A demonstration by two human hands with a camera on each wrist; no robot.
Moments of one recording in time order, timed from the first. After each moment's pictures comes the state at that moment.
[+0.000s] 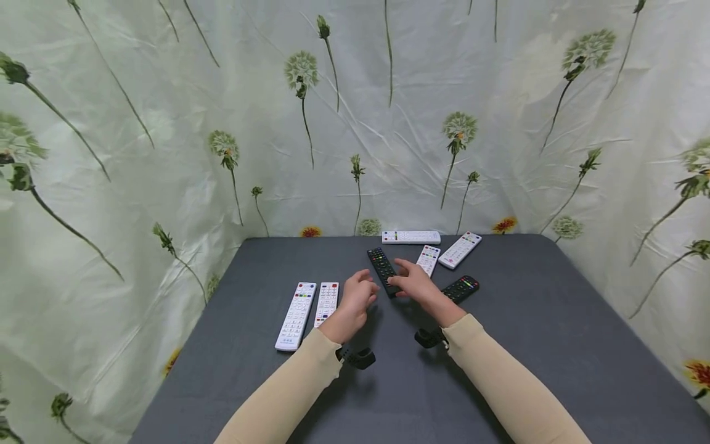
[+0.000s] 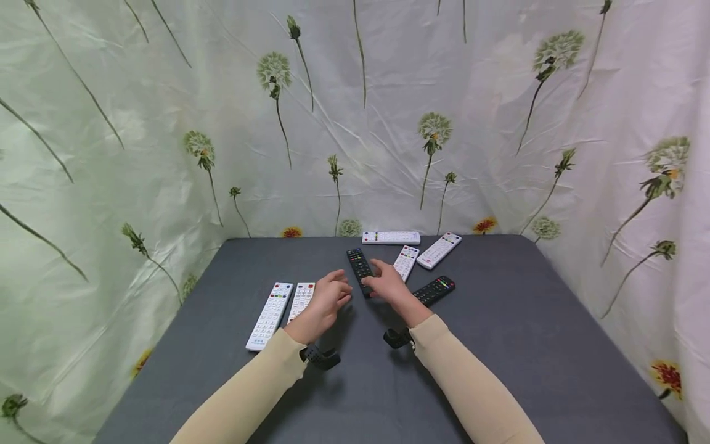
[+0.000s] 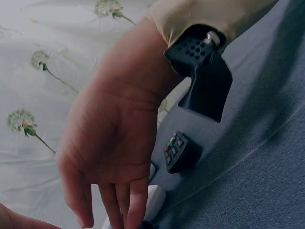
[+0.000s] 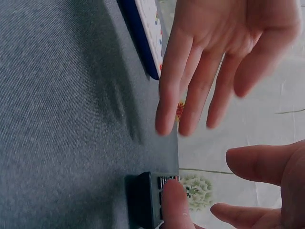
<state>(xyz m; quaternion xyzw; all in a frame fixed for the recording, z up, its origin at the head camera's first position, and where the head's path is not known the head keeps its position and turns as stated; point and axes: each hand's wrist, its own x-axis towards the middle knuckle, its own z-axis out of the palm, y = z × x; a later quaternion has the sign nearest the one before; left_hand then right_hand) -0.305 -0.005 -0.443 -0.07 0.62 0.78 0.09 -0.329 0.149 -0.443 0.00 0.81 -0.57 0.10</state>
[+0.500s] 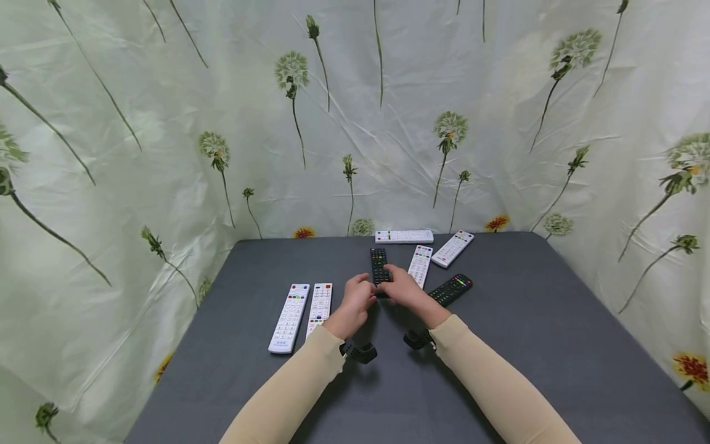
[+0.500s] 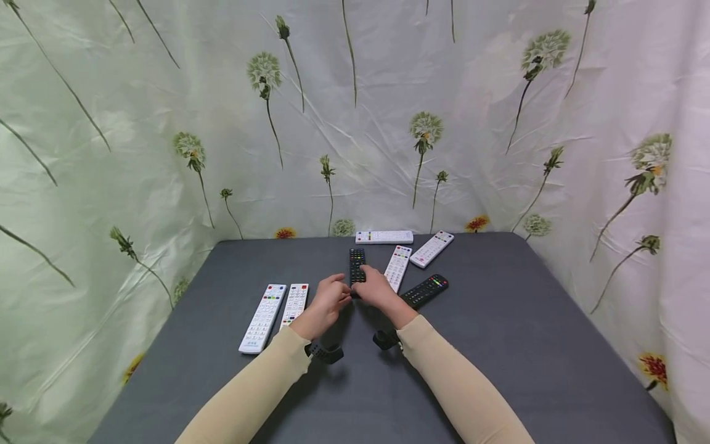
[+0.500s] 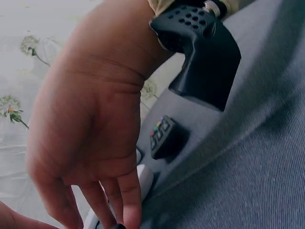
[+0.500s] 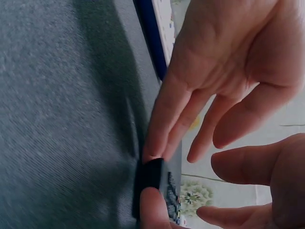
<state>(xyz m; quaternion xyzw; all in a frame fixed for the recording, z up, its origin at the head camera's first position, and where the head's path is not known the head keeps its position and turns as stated) -0.319 0.011 -0.462 -0.09 0.63 0.76 0.10 -0.328 0.139 -0.450 -0.03 0.89 -0.46 0.06</state>
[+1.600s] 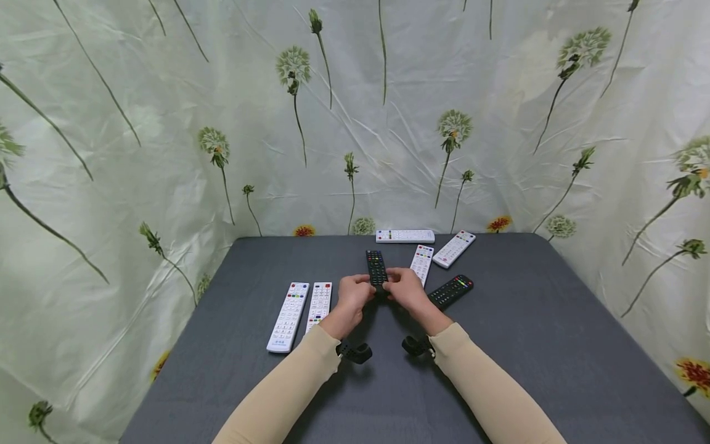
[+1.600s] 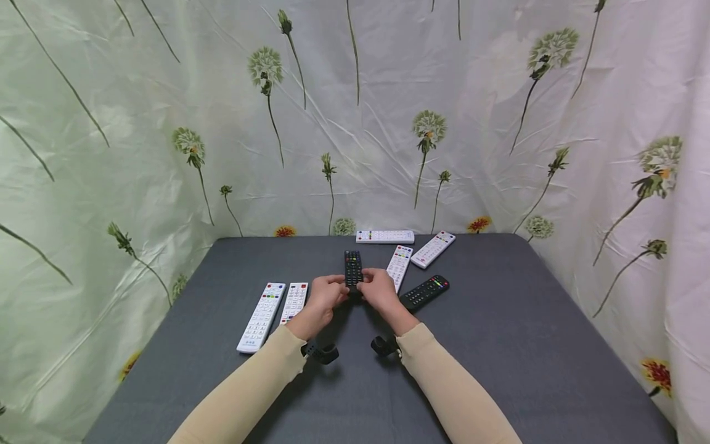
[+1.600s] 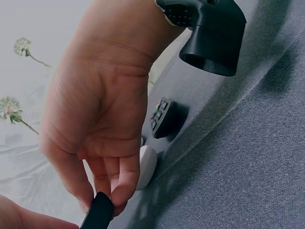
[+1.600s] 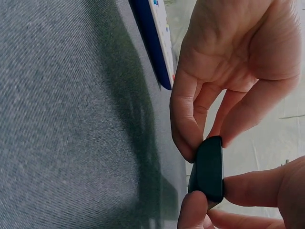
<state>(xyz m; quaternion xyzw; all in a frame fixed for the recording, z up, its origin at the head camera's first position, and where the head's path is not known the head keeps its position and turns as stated) -0.322 0.002 -0.460 -0.08 0.69 0.71 0.07 -0.330 0.139 -0.462 0.02 0.83 -0.55 0.01</state>
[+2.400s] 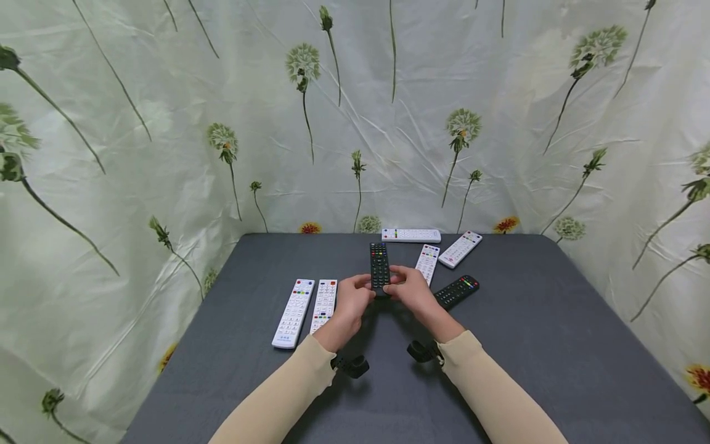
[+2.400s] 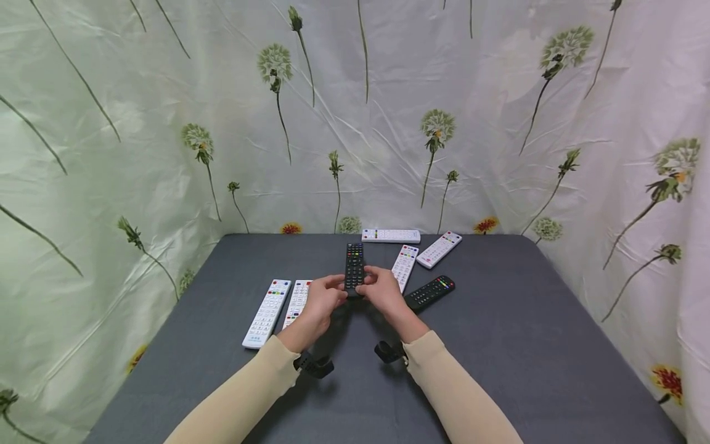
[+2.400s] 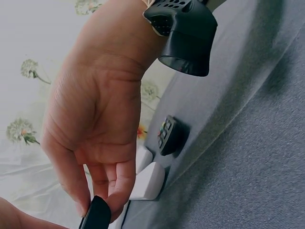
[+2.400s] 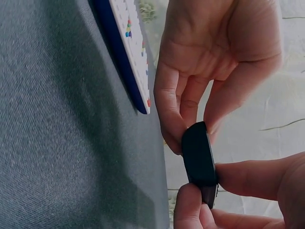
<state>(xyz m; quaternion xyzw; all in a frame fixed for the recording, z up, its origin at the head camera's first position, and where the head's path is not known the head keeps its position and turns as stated) -0.296 -0.010 -0.449 -0.05 0.71 0.70 0.03 -0.307 0.134 -0.442 0.00 0.81 -0.59 0.03</state>
